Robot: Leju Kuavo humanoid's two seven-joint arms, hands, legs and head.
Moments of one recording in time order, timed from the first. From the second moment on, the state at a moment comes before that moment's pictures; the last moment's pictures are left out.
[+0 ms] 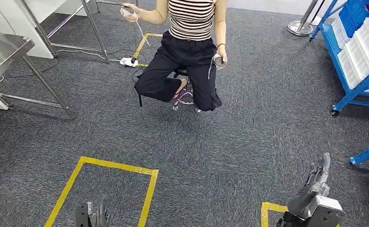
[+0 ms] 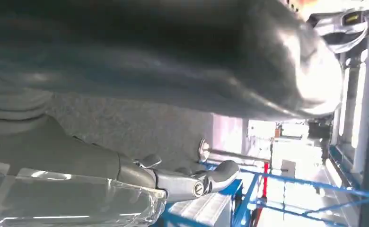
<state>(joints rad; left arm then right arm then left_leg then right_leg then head) -0.09 -0.20 0.26 -0.51 0.09 -0.03 -0.61 0.26 0.21 -0.05 -1.81 0.08 -0.19 -0.56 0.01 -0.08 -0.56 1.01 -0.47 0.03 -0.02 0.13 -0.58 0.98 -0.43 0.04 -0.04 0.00</state>
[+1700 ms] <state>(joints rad) -0.04 -0.17 0.58 -0.21 0.38 0.30 -0.07 -0.03 0.12 -0.44 -0.22 0.58 -0.49 0.30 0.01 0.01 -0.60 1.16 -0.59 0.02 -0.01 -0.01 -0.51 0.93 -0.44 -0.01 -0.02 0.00</state>
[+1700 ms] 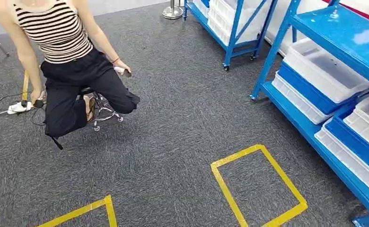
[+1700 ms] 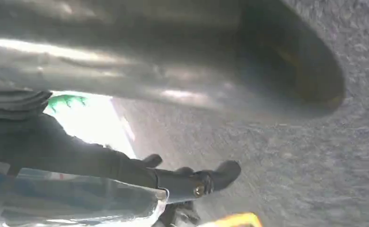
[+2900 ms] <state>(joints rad) -0.04 -0.12 0.54 -0.20 0.31 0.15 -0.31 -0.05 0.10 -0.72 -0.21 0.38 -0.63 -0.04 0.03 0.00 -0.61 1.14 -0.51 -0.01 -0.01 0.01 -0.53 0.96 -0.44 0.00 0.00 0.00</state>
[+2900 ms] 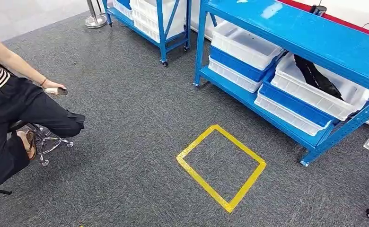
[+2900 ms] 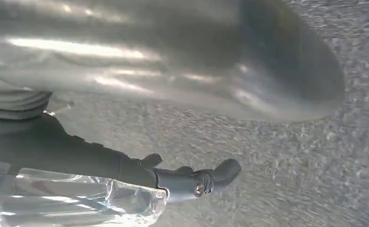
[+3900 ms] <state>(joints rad) -0.05 -0.12 0.54 -0.20 0.32 0.13 -0.31 -0.04 0.10 -0.81 -0.23 0.56 -0.63 0.03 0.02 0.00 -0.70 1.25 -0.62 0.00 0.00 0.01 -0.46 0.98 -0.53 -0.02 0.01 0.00</state>
